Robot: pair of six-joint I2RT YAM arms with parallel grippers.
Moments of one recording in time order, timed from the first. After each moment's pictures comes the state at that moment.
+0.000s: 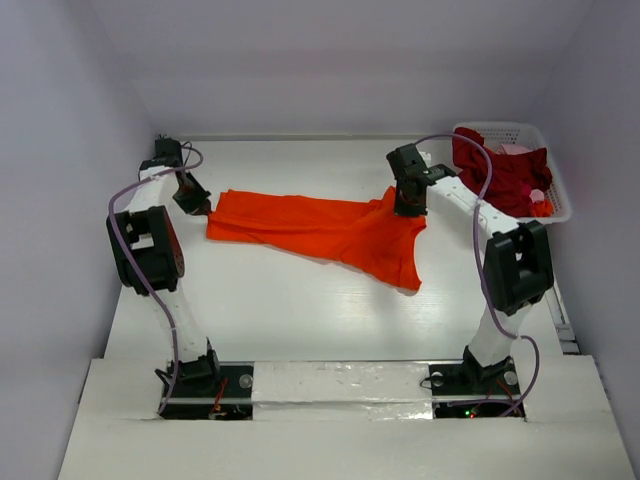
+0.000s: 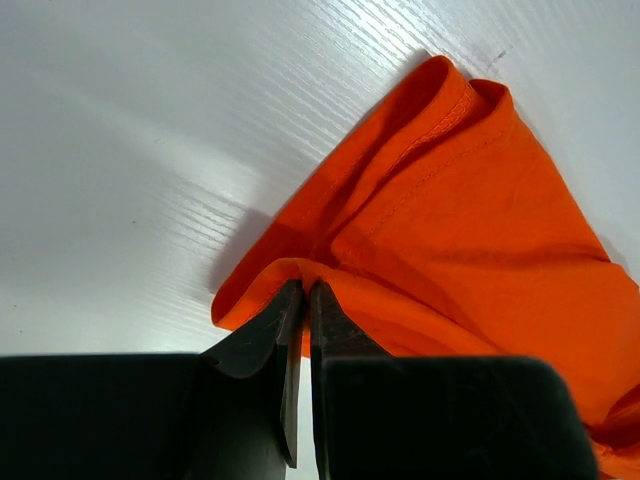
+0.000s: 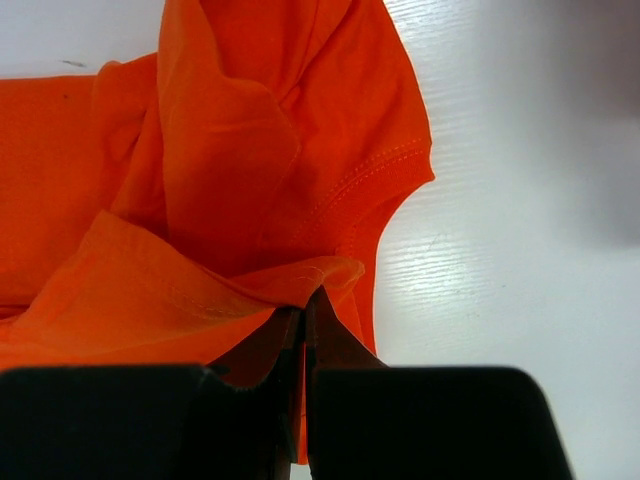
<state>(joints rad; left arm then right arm) 0.18 1.97 1.56 -0.75 0.11 -0.52 0.40 1.80 1.48 -0.75 0.36 0.49</state>
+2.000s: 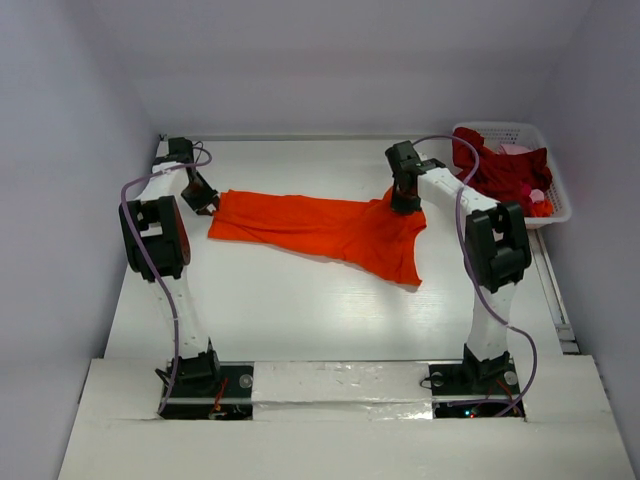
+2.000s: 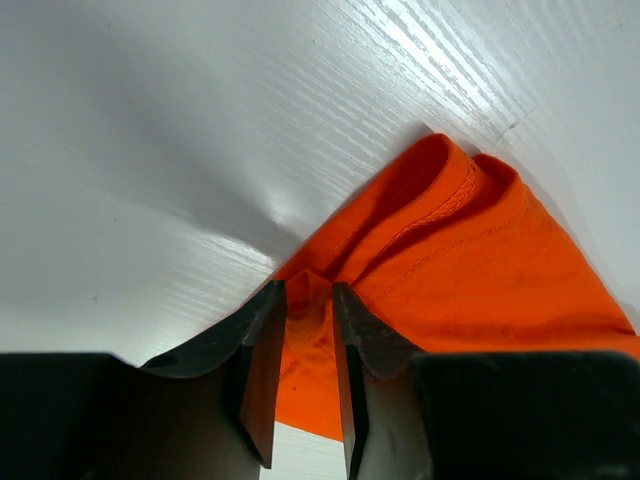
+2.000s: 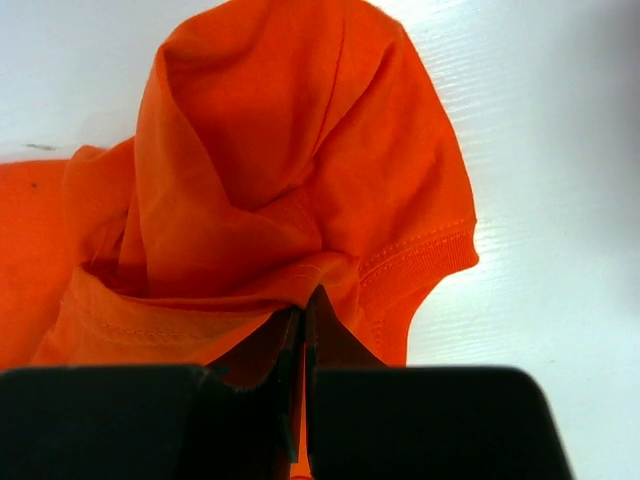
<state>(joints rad) 0.14 2.12 1.66 -0.74 0.05 -0.55 0.34 2.01 1.60 -0.73 0.30 0.50</state>
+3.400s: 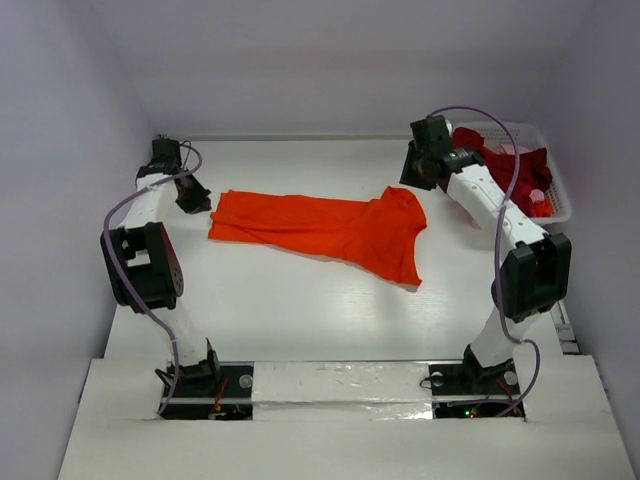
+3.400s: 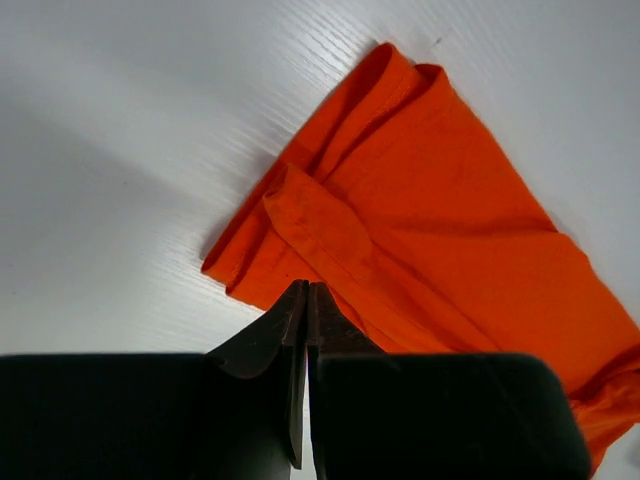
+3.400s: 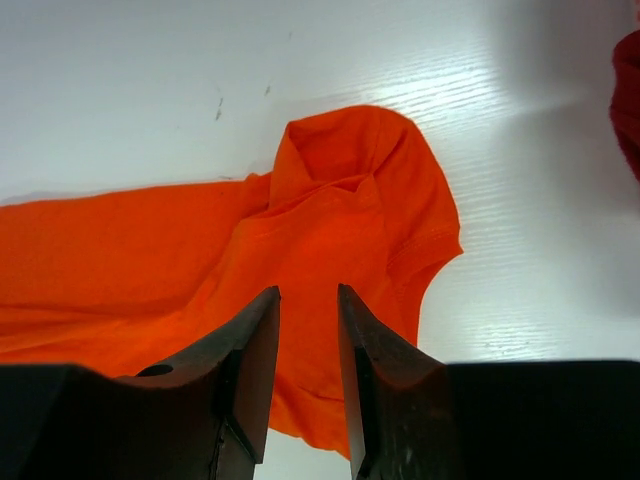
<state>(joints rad) 0.17 1.79 1.44 -0.67 0.09 -0.56 0.32 1.73 1.63 -0.71 0.25 0.49</state>
